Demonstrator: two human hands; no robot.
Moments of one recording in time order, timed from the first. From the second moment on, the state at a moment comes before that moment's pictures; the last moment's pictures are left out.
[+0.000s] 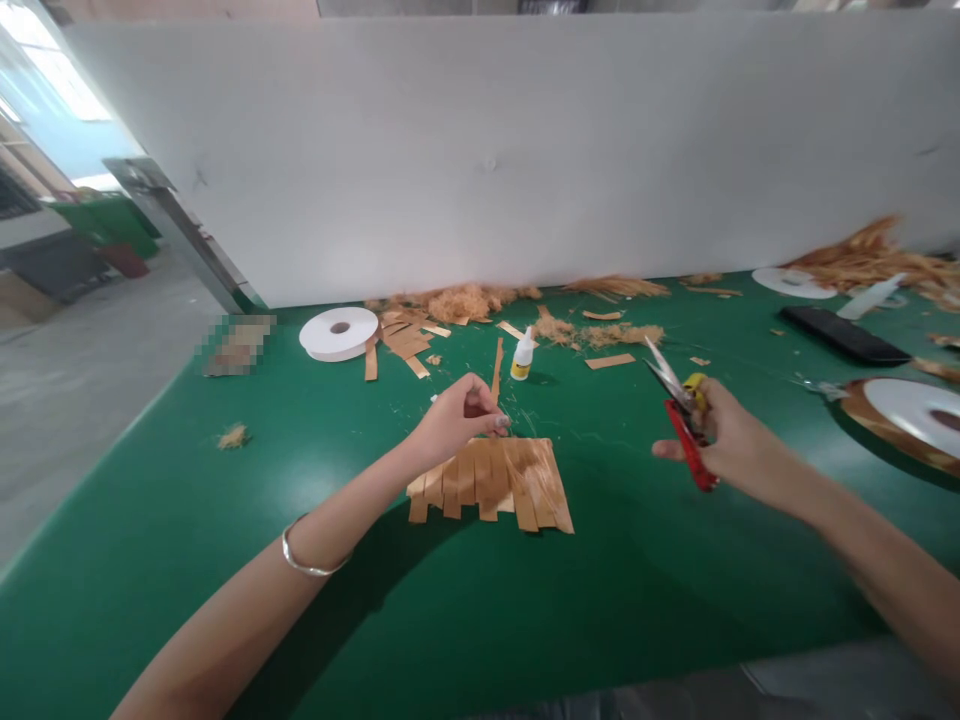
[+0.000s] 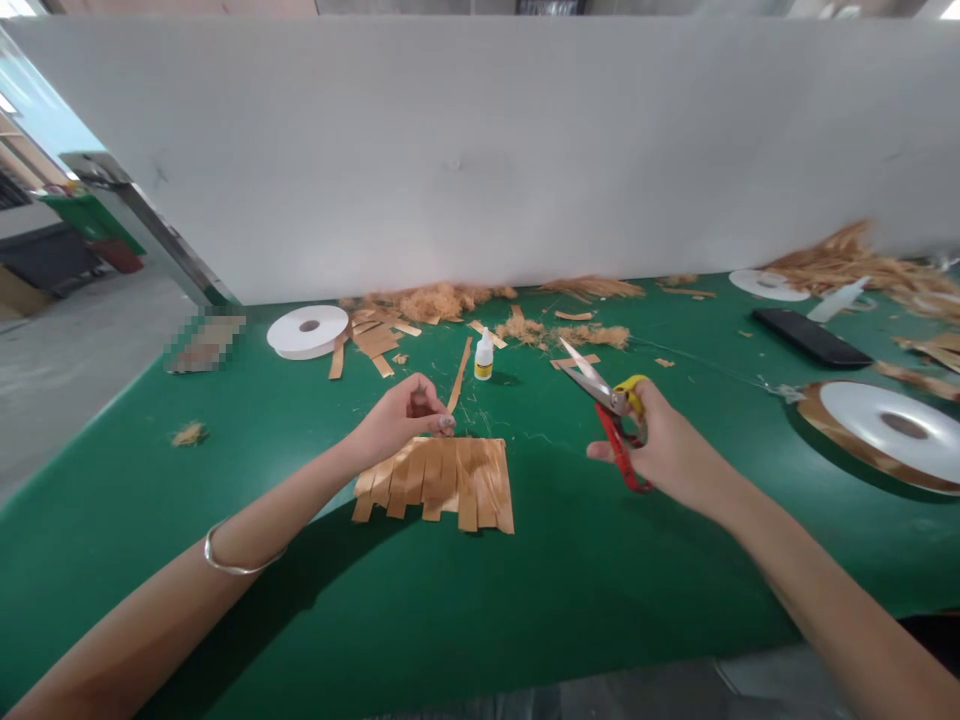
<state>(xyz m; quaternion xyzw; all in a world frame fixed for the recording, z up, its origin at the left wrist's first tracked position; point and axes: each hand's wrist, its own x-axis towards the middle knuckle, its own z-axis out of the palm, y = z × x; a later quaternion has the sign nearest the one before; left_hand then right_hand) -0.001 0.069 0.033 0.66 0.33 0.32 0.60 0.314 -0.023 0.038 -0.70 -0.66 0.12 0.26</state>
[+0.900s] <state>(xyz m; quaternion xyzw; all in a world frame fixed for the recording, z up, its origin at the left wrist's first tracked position) 0.003 0.058 0.045 0.66 0.31 0.34 0.59 0.246 0.000 0.050 -0.58 -0.79 -0.04 -0.20</state>
